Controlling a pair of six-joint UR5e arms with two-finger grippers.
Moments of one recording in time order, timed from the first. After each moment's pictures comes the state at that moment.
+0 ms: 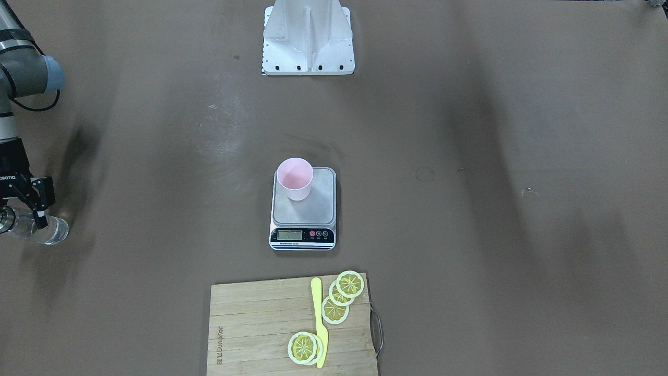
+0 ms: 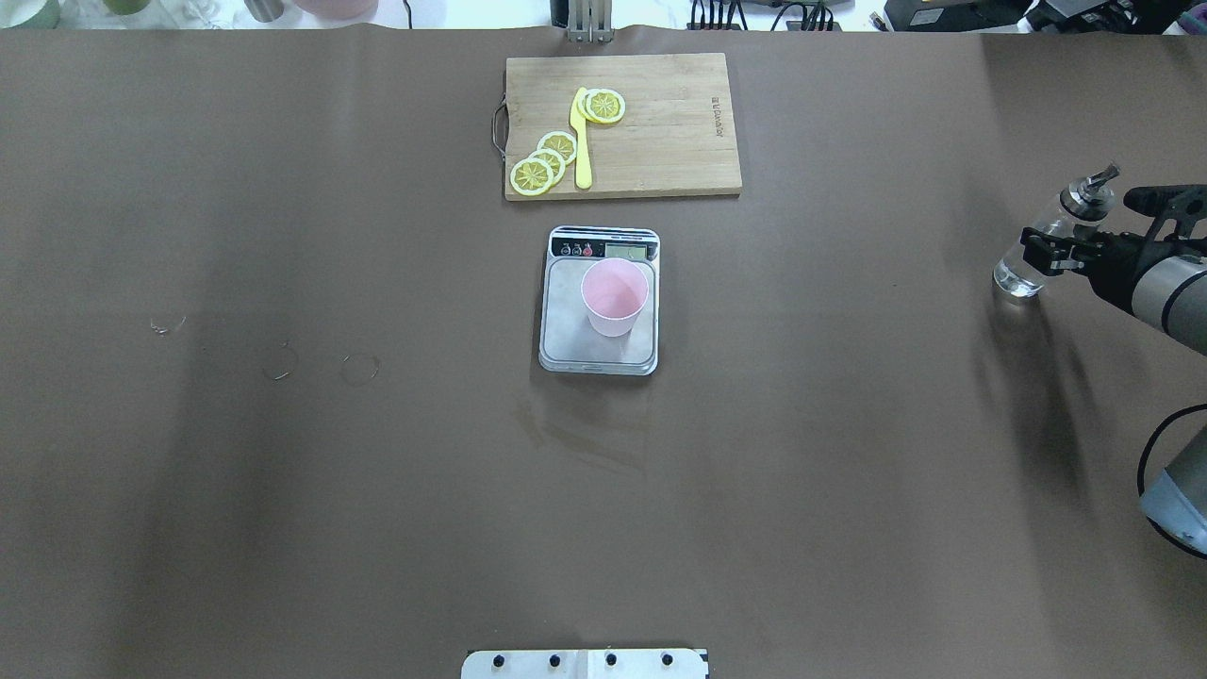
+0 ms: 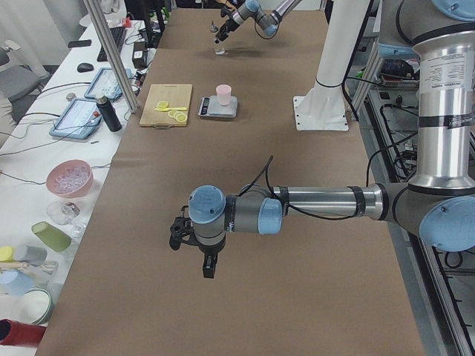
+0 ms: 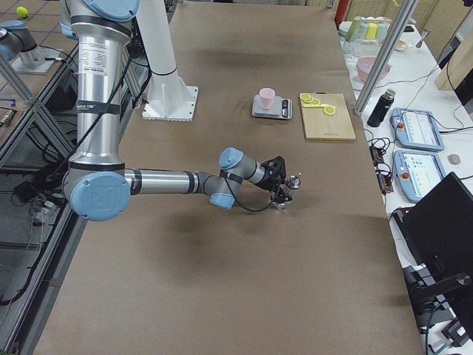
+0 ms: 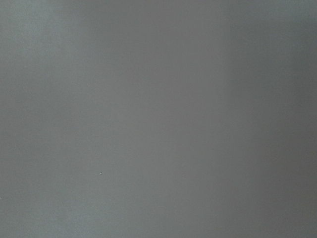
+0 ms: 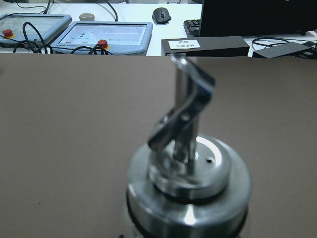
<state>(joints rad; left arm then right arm) -1.60 -1.49 -1.64 -1.63 -2.34 0.05 0.84 -1.64 1.51 -0.35 1.44 0.97</state>
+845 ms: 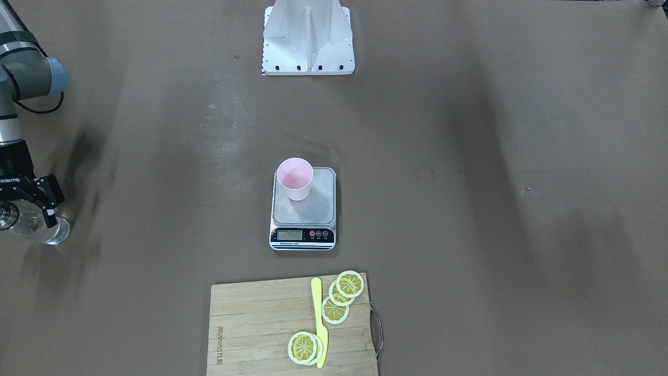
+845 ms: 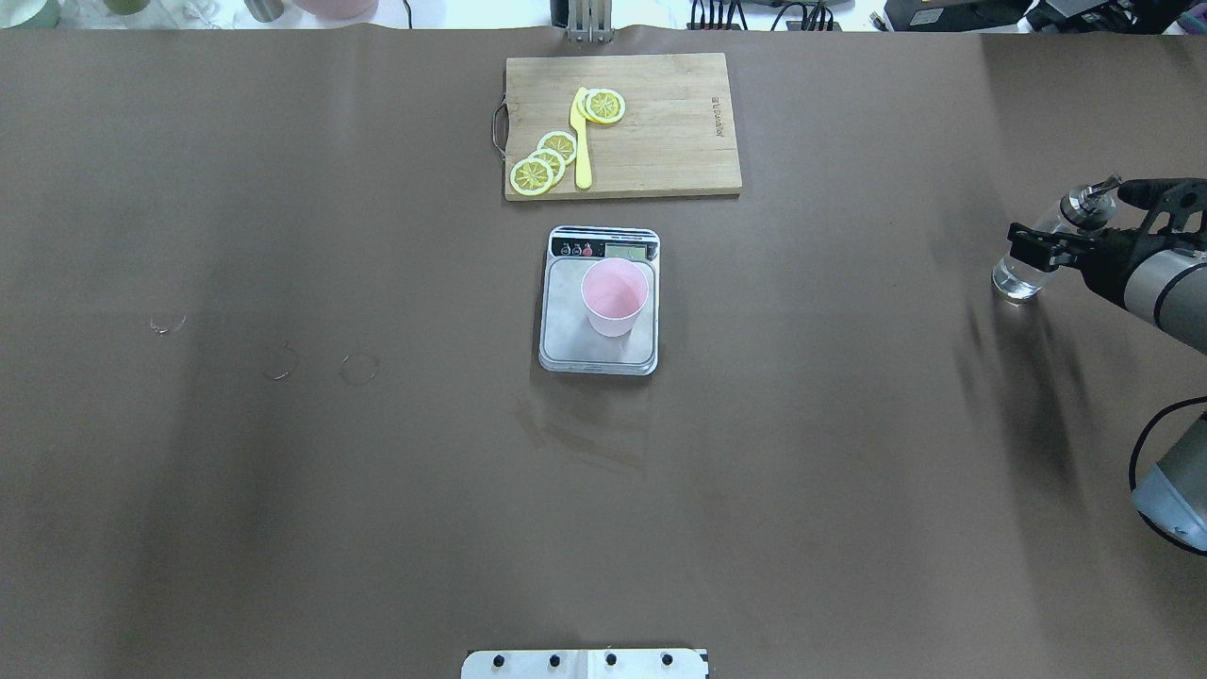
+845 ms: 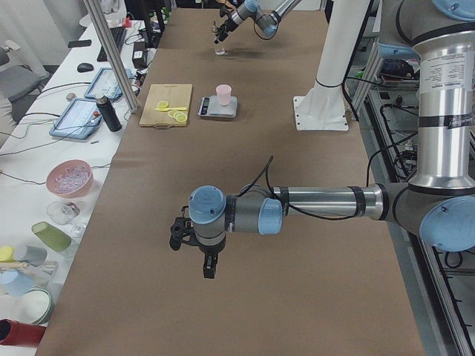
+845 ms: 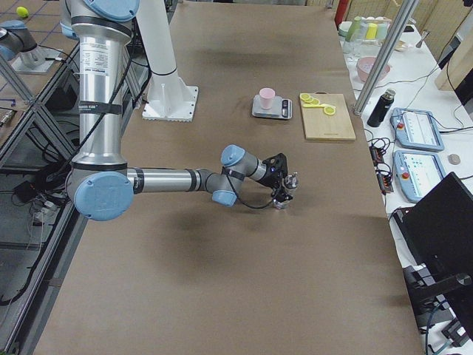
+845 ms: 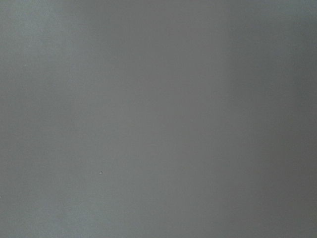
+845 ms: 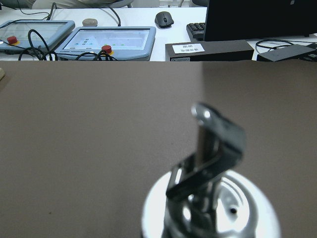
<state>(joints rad) -1.60 -1.48 -1.64 -1.63 -2.34 0.05 0.84 -1.63 1.52 -0.36 1.43 0.98</state>
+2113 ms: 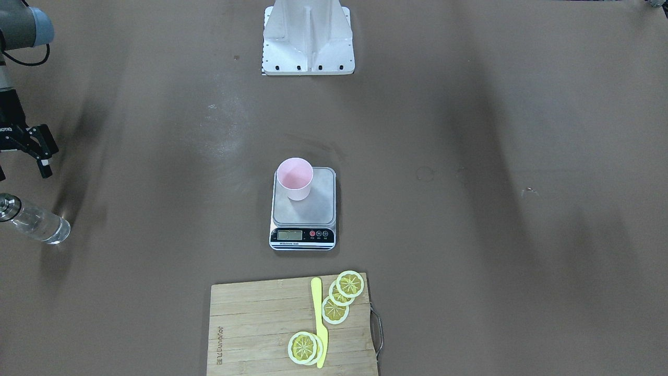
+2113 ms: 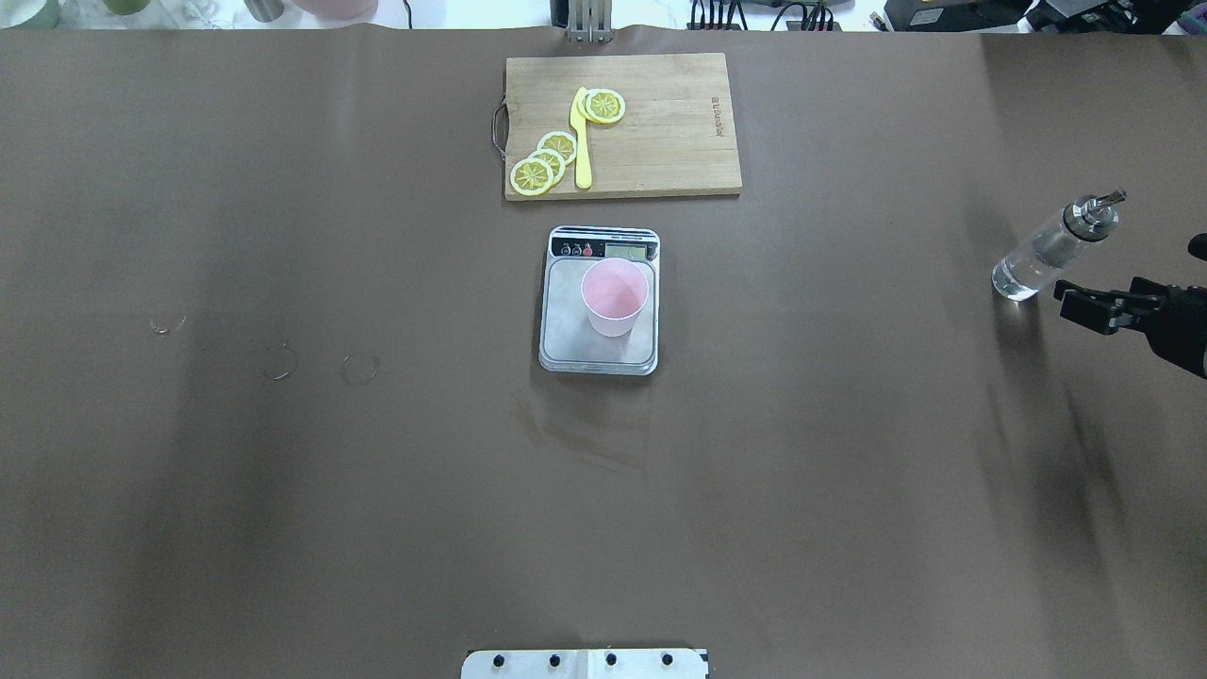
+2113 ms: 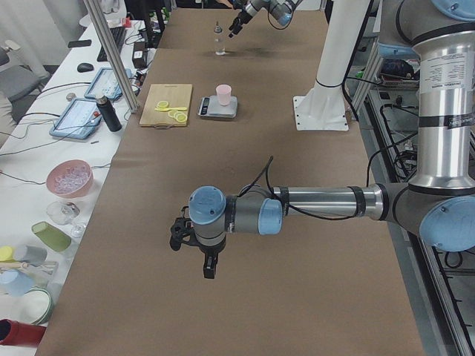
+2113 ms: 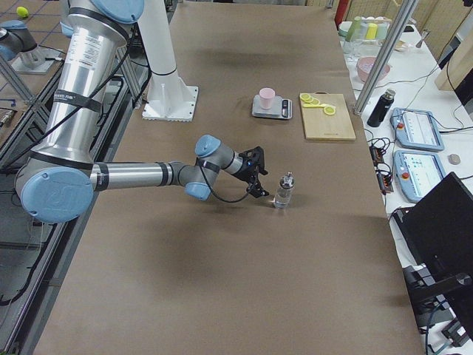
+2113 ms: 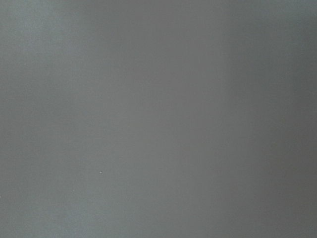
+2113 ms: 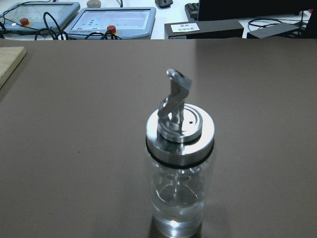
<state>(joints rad) -1.60 -1.48 -1.64 -1.63 -2.34 0.05 0.76 -1.90 1.82 -0.44 1.45 1.03</state>
